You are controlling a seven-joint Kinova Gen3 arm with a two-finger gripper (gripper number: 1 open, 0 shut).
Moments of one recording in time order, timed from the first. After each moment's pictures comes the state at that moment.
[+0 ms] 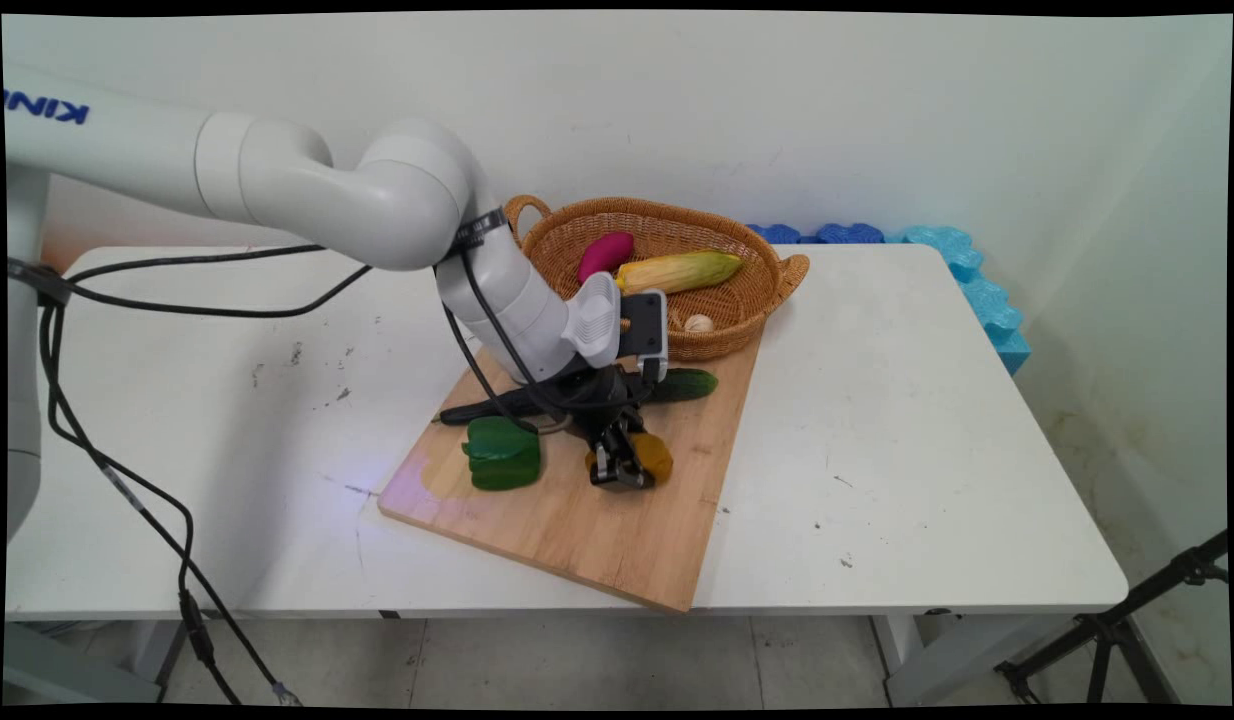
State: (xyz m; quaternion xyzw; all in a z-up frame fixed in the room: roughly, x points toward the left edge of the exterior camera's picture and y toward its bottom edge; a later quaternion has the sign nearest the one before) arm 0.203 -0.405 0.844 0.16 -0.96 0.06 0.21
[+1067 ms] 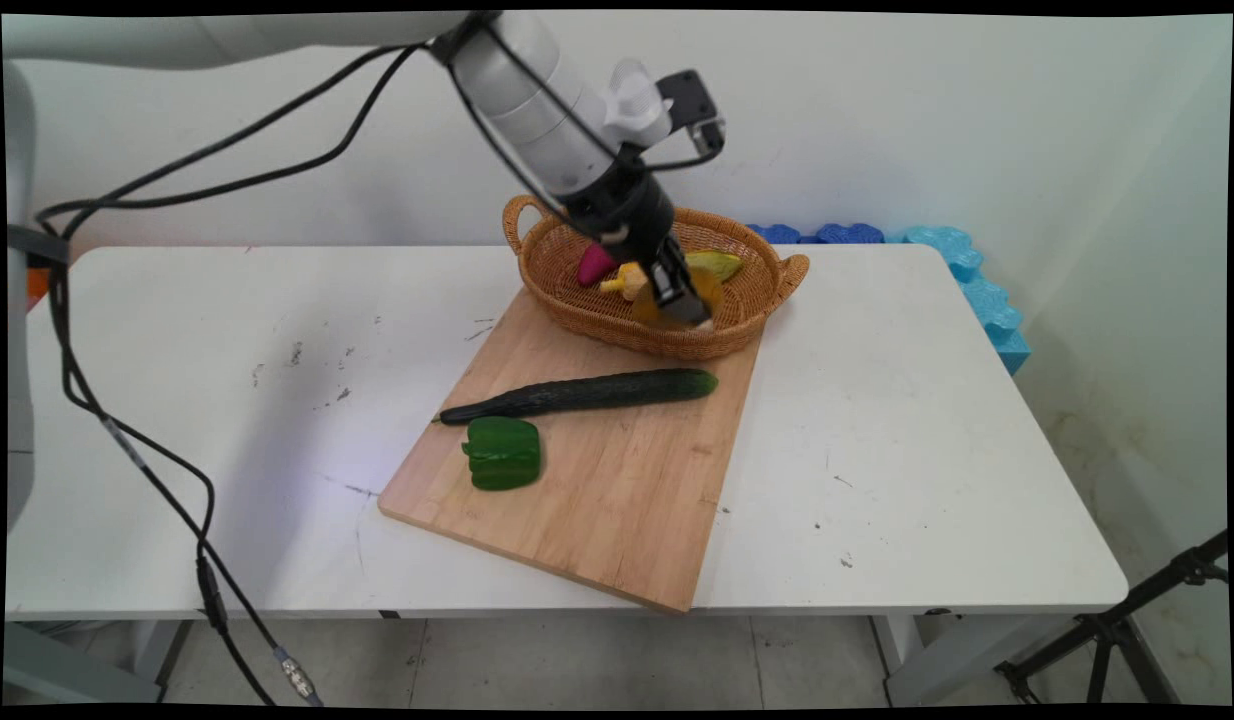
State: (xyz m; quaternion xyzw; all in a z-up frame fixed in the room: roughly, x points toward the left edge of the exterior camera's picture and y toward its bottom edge) arm 0.196 -0.479 0.976 0.25 -0.93 0.11 0.25
